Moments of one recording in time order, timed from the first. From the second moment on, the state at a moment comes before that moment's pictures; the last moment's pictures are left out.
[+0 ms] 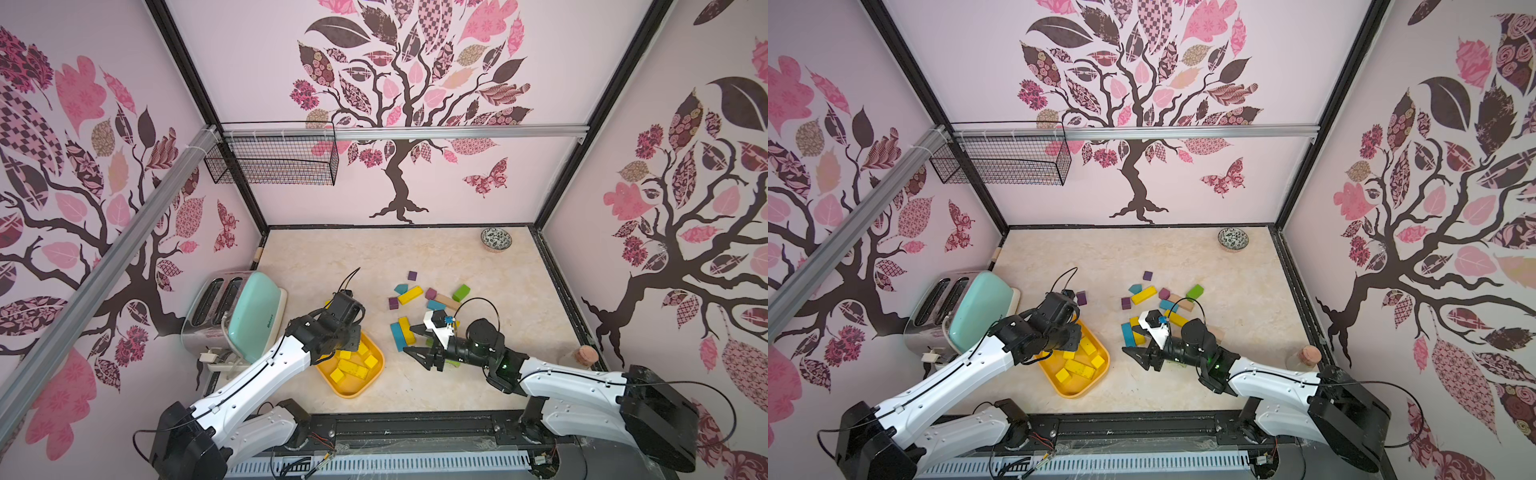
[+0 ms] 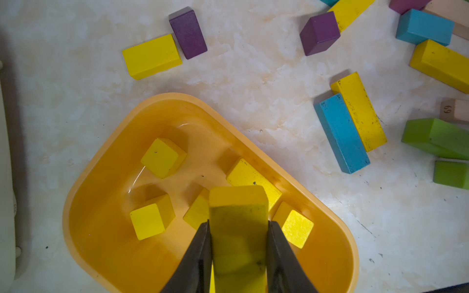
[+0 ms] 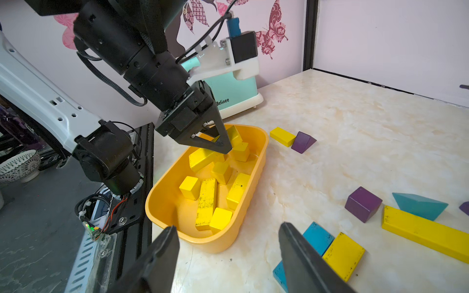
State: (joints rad) left arm -0.64 1.08 0.83 -0.85 -0.20 -0.43; right arm 0.89 1.13 0.36 0.63 -0.34 0.14
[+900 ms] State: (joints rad) left arm -0.64 1.08 0.83 -0.85 -0.26 -0.44; right arm 0.89 1.15 0.37 0.60 -0.26 0.14
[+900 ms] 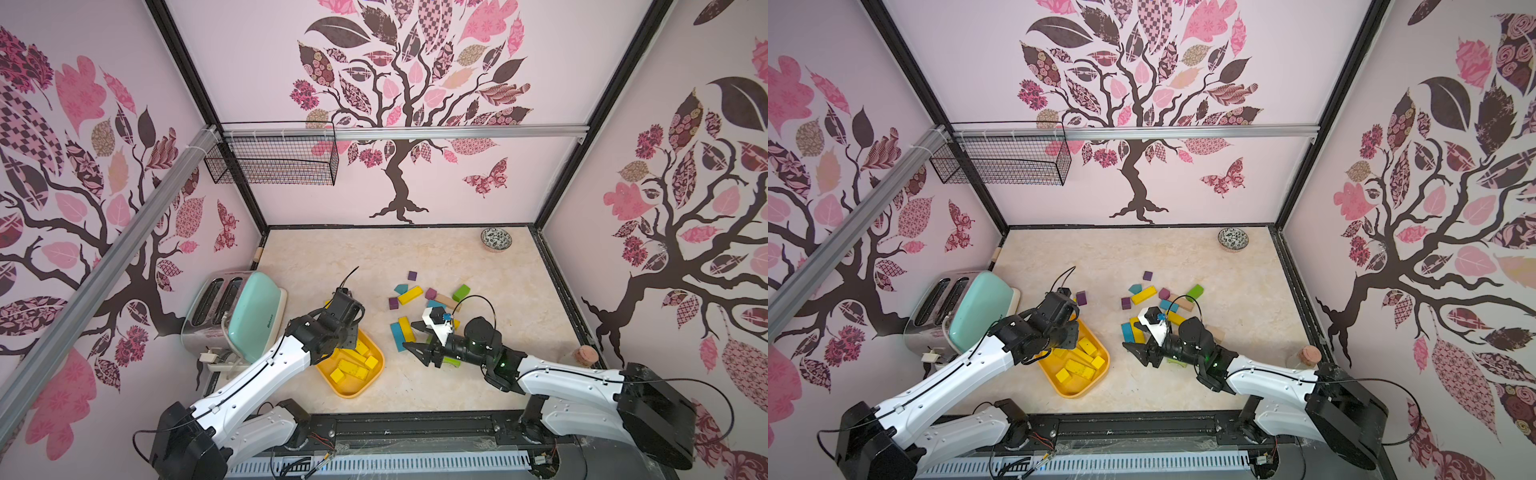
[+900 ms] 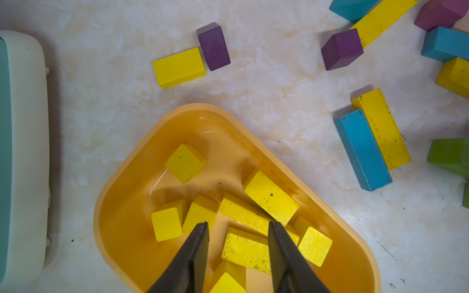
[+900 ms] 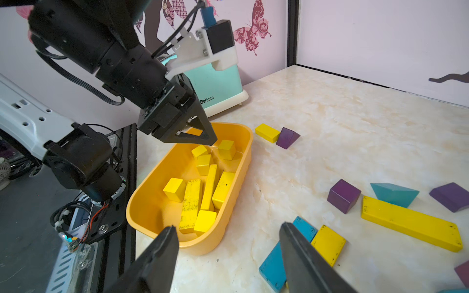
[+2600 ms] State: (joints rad) left arm -0.64 1.51 1.09 -0.52 0.32 -0.40; right arm 0.54 1.49 0.63 0.09 0.08 0.31
